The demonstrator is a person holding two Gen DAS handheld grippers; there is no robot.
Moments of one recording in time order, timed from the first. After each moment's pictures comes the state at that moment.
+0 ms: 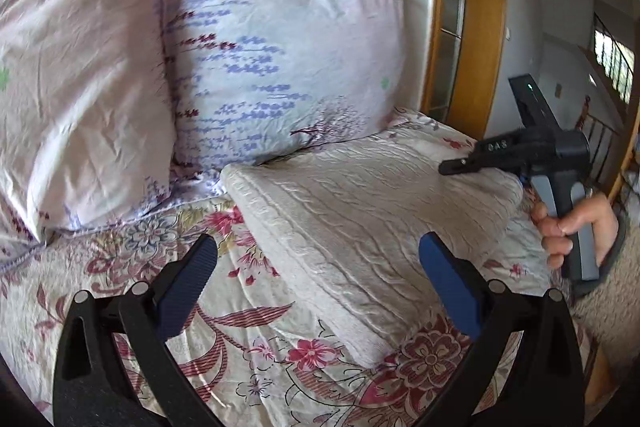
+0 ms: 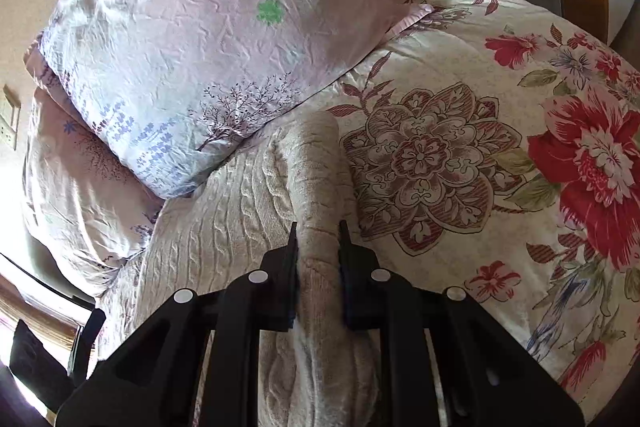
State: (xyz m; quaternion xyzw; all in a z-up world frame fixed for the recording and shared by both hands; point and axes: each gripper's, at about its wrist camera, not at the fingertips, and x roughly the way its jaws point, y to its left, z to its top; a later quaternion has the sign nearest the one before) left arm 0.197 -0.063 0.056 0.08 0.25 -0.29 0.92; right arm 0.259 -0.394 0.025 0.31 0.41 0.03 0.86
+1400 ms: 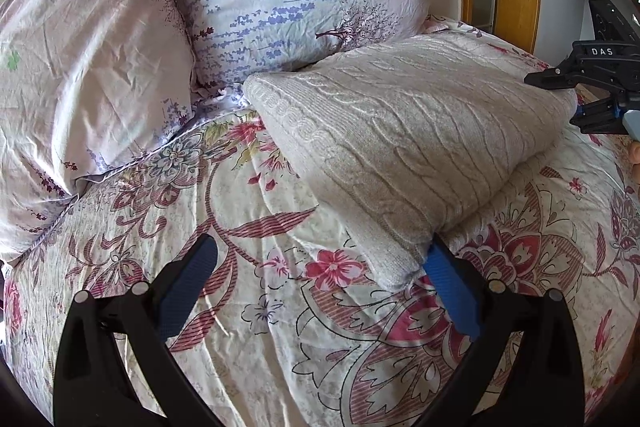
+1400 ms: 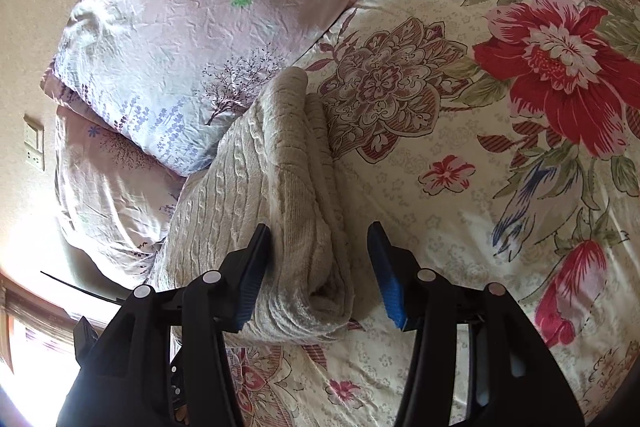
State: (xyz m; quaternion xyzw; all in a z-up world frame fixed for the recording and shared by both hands) left arm 0.193 -0.084 0.011 0.17 0.36 -0.18 0.90; right arm 0.205 -0.416 0.006 0.39 0.43 0.06 0.81
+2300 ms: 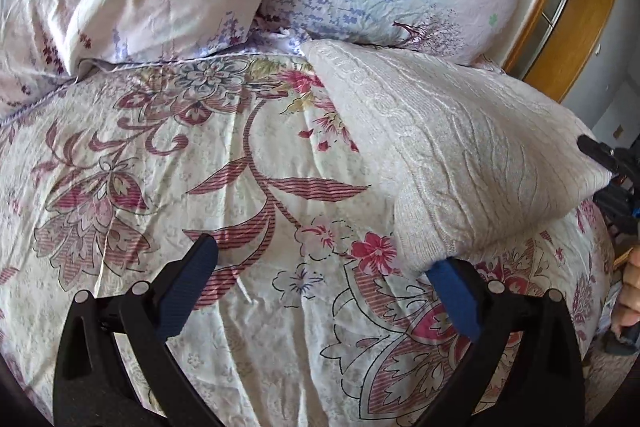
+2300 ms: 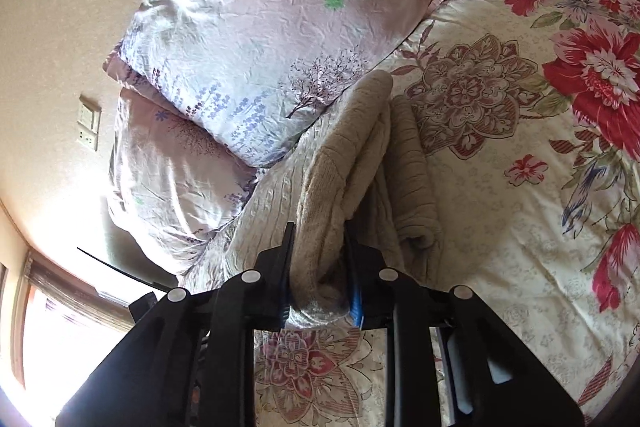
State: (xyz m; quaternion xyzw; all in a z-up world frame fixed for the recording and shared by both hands) left arm 0.218 -0.029 0.003 -0.03 0.44 -0.15 0.88; right arm 0.196 -0.388 0.035 0.39 0.38 0.14 0.83
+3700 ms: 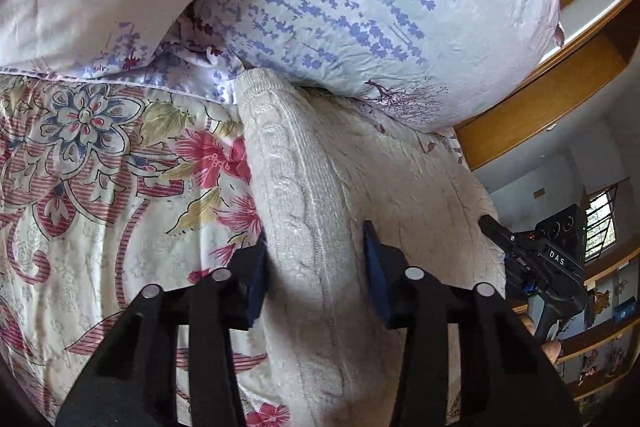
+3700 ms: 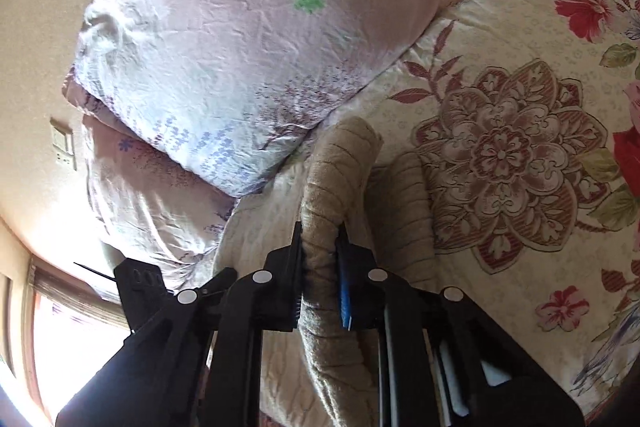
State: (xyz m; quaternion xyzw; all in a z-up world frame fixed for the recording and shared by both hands) left arm 0.331 -0.054 0.014 -0.22 0.48 -0.27 0.81; right arm 0.287 -0.398 0.020 0.41 0.41 0.16 0.80
